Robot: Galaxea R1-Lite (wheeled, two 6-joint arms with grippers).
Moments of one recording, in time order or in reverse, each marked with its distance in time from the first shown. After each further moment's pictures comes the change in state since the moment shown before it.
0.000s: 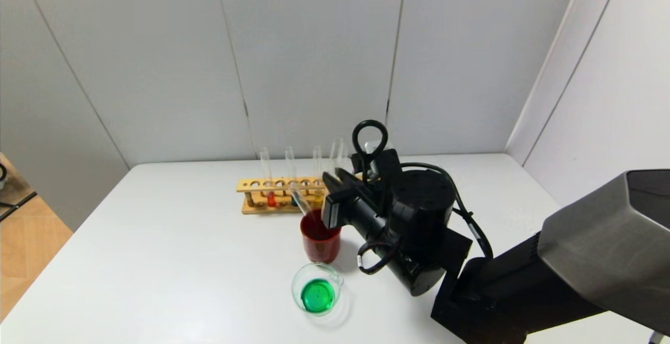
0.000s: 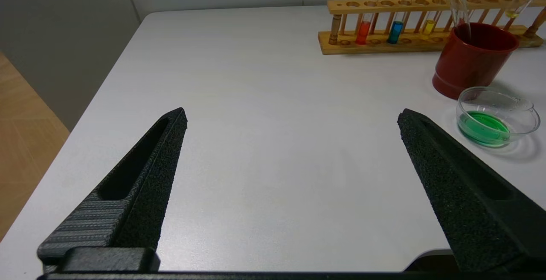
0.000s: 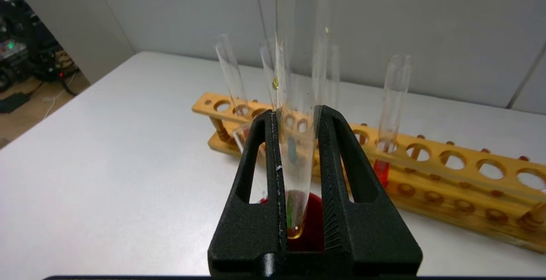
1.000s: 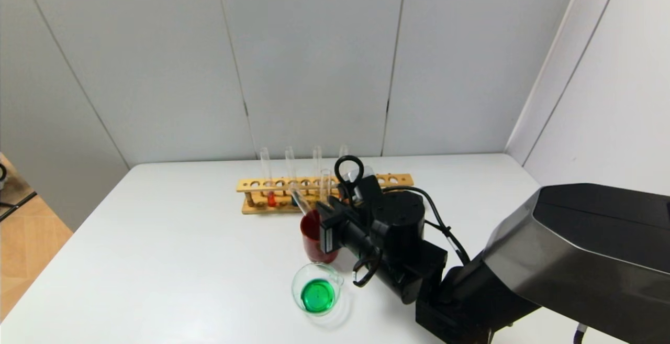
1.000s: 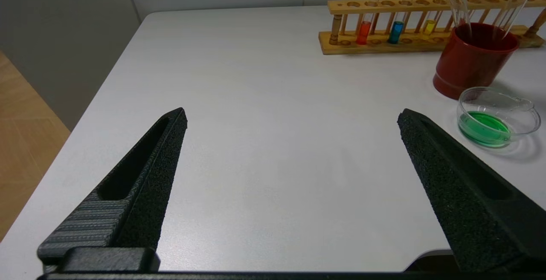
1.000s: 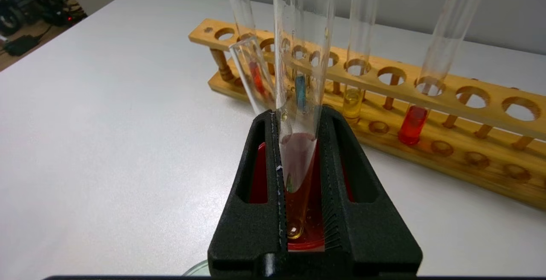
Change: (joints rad) left arm 0.000 0.000 0.000 0.000 0.000 0.000; right arm -0.024 0.129 -0.005 -0.003 0.111 0.009
